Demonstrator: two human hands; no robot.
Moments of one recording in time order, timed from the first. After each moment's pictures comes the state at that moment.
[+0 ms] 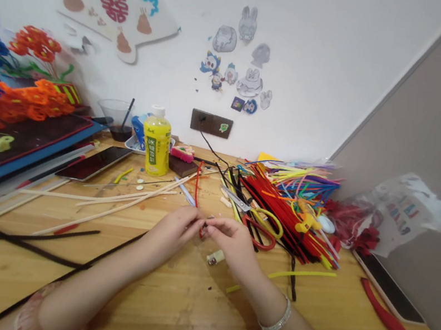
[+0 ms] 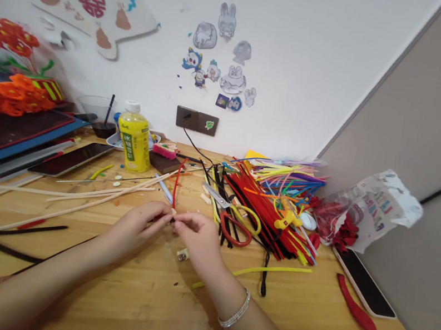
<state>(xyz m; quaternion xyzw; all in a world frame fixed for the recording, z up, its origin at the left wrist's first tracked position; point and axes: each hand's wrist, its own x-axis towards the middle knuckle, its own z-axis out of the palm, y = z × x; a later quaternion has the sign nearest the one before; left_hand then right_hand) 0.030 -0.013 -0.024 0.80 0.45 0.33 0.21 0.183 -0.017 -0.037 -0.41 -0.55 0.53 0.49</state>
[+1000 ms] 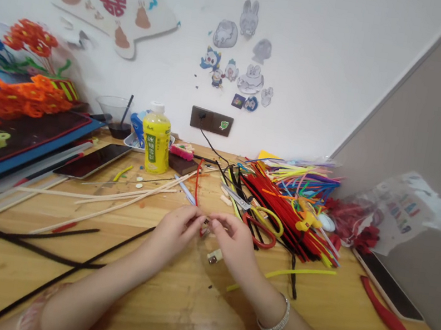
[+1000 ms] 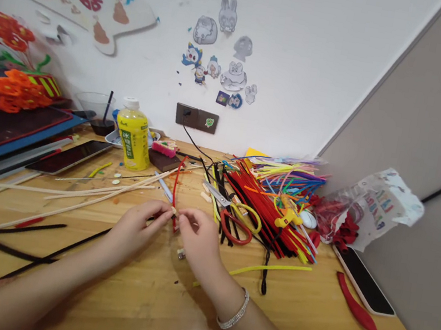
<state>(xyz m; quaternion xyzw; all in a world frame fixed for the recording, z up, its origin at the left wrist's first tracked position) 0.036 -0.018 -0.027 0.77 0.48 0.37 0.22 0.182 -0.022 -0.033 -0.47 -0.62 0.39 0.49</state>
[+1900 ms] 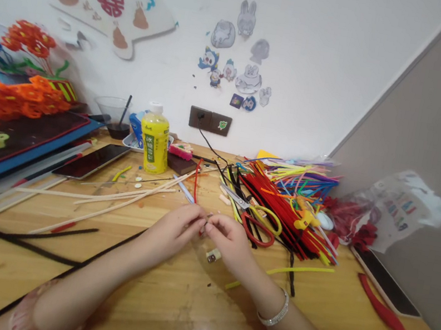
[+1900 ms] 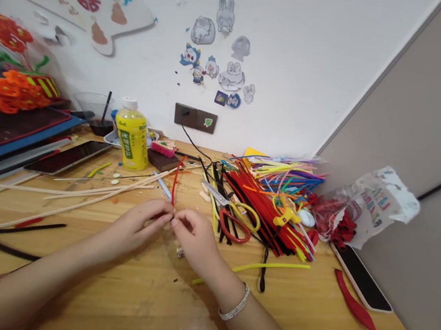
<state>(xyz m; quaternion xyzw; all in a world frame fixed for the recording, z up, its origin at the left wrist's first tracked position) 0.030 -0.018 -0.015 0.82 0.41 0.32 0.23 0.188 -0.021 -0.030 -0.40 -0.71 0.40 0.42</state>
